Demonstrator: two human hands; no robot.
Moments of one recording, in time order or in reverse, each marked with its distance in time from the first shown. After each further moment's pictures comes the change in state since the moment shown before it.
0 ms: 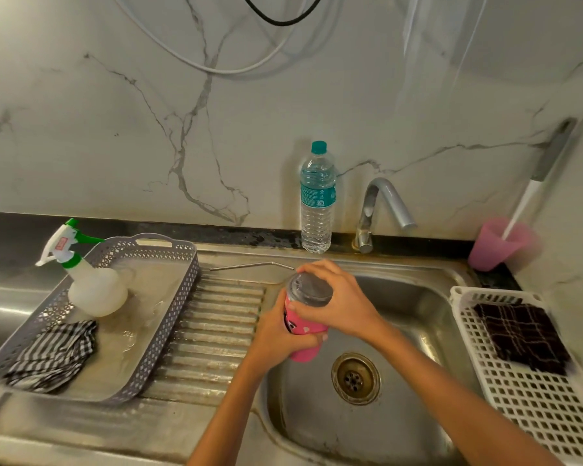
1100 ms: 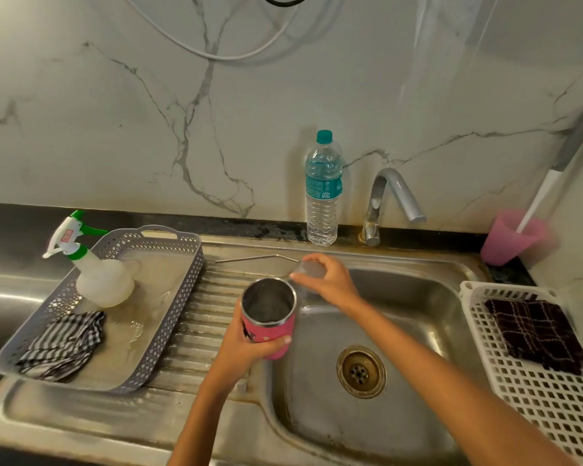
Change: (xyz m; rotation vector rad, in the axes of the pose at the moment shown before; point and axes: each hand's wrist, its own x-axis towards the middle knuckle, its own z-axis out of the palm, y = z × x) left_hand -0.043 -0.001 -0.040 -0.143 0.206 -0.133; right_hand 0.042 0.059 0.039 0.160 0.045 0.373
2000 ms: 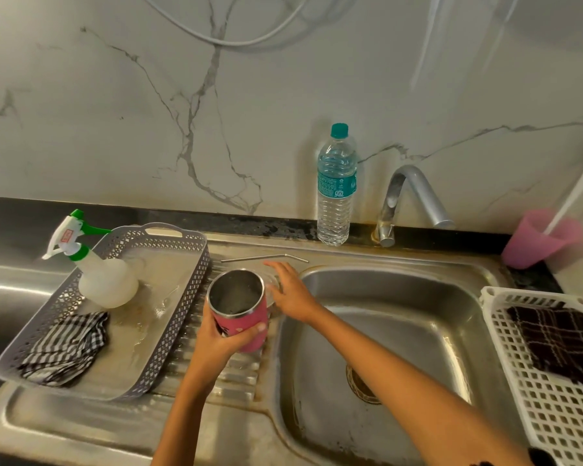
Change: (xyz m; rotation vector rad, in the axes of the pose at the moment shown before) left_hand 0.015 0.001 -0.041 -0.021 0.170 0.007; right_hand 0.033 0.001 0.096 -0.104 -0.175 -0.253
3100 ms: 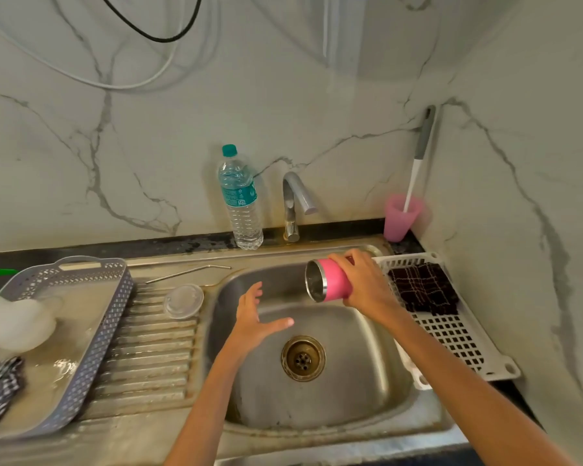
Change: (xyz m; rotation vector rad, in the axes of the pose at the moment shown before) left_hand -0.013 -0.011 0.158 0.347 -0.411 -0.029; right_hand -0.193 0.037 -0.220 -0.720 0.313 0.229
